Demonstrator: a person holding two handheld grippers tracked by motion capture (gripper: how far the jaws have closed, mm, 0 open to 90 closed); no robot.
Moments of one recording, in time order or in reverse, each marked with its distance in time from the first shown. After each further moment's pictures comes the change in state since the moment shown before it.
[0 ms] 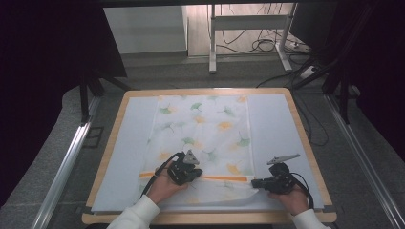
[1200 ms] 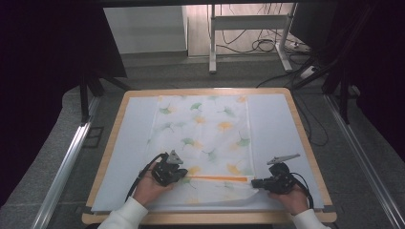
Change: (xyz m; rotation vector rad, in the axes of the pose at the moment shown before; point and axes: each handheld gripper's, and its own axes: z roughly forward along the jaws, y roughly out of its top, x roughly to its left) left arm 0.020 -0.031 -0.027 0.012 0.053 -0.072; right arm 0.000 0.000 0.000 0.001 0.000 0.002
